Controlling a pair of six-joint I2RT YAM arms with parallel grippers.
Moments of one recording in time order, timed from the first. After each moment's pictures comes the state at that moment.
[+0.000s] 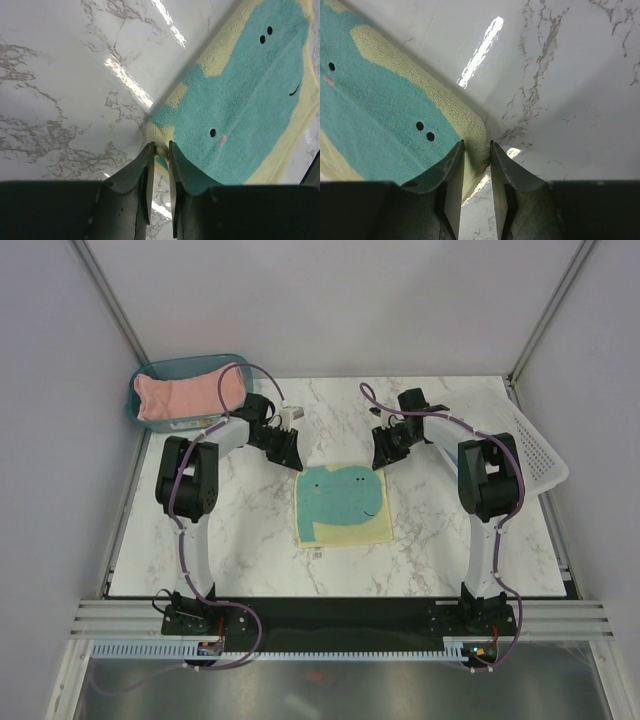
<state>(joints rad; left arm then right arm) -0.23 2.13 1.51 -0.54 0.72 0.20 0.23 2.13 1.55 -0.61 -0.52 -0.16</state>
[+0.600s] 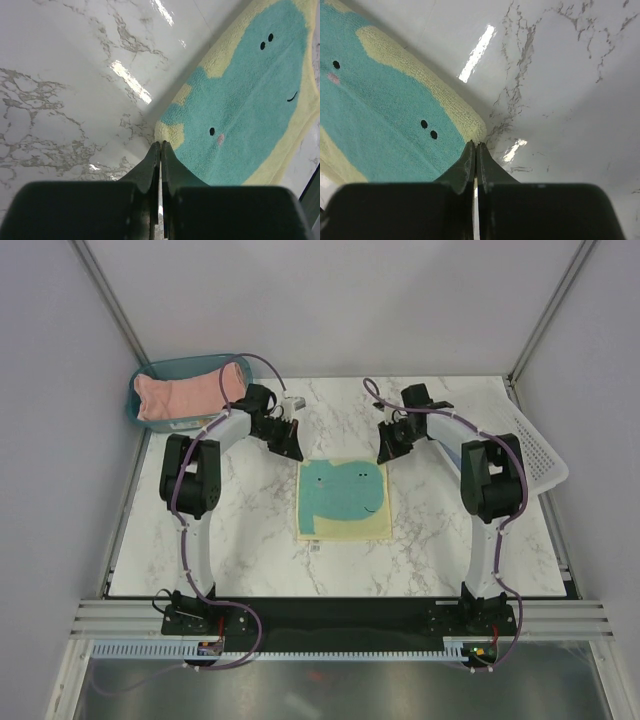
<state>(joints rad) -0.23 2.18 1.65 -0.60 0.71 0.21 0.22 2.11 1.57 -0.62 -0.49 -0.16</state>
